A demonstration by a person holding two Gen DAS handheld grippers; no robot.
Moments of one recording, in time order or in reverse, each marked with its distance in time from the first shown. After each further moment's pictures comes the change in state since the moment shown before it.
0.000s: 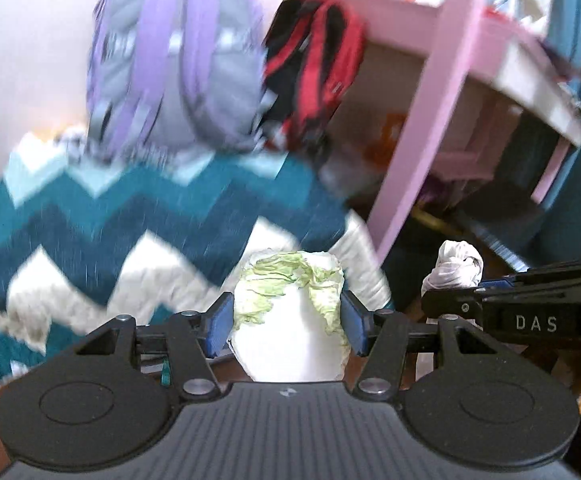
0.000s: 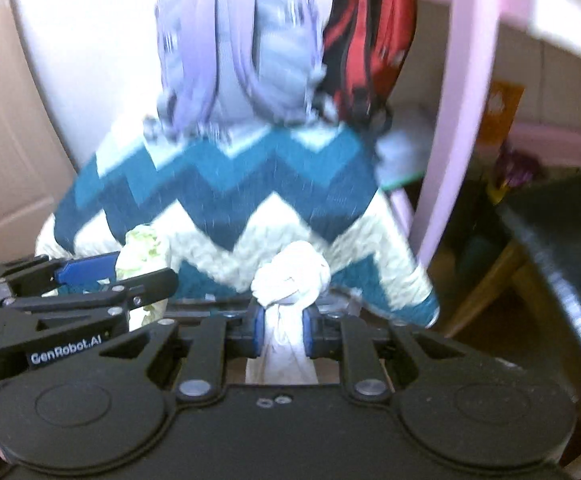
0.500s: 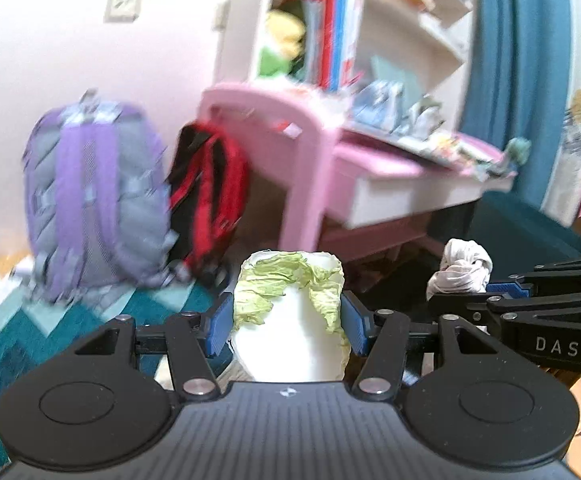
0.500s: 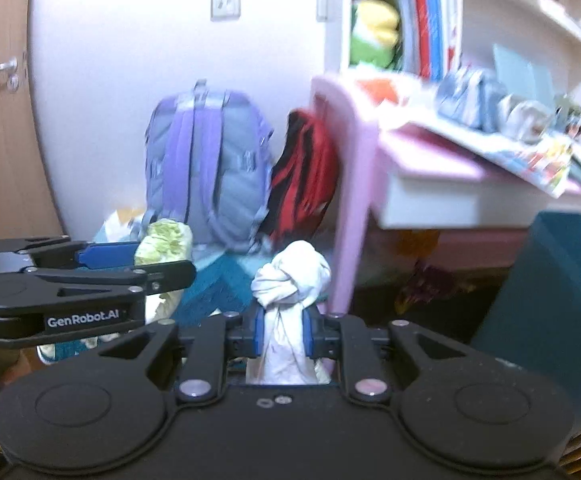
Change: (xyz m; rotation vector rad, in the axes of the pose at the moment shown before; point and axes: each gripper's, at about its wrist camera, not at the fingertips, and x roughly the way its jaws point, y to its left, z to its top) left arm -0.097 -0.137 0.116 0.111 -0.189 -0.125; right arm -0.192 -0.069 0.061 -0.058 -0.260 -0.099
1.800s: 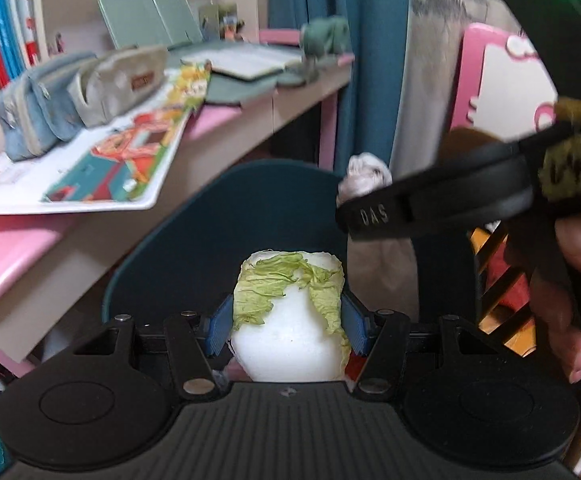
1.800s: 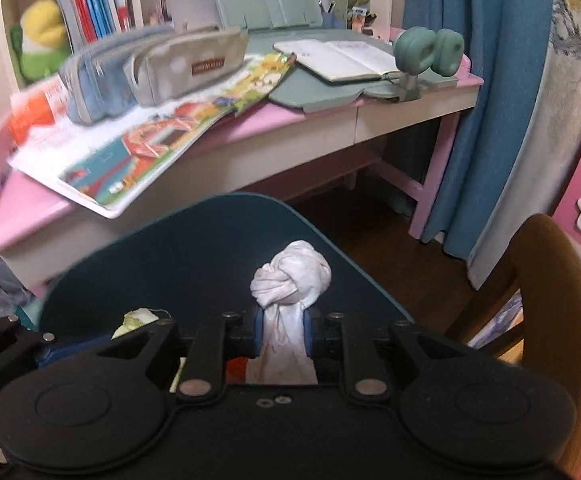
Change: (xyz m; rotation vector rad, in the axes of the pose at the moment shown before) left arm 0.193 -0.336 0.082 0.400 0.308 -0.296; right arm 0.029 -0.327 0.021 0.357 0.270 -0.408
